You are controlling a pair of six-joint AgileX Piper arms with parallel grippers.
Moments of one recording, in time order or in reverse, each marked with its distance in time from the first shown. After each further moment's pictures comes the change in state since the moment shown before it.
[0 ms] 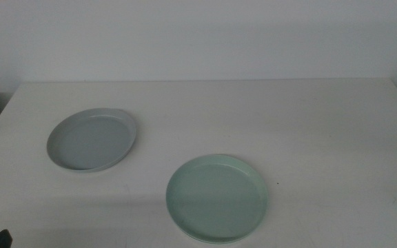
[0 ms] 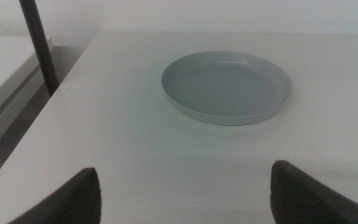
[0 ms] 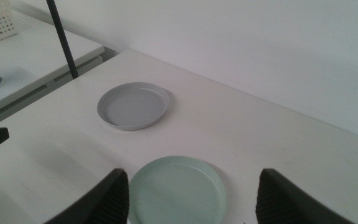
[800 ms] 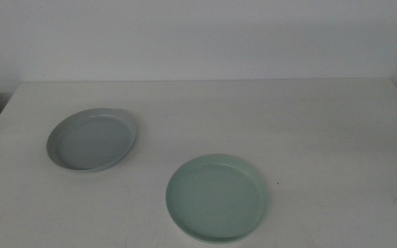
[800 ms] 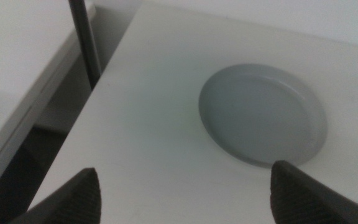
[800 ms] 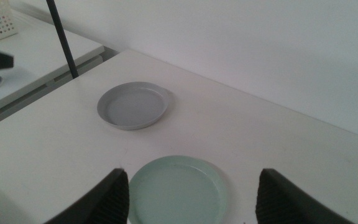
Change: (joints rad) left arm 0.146 0.742 -0.652 -0.047 0.232 -0.046; right arm 0.000 0.000 0.000 0.000 0.001 0.000
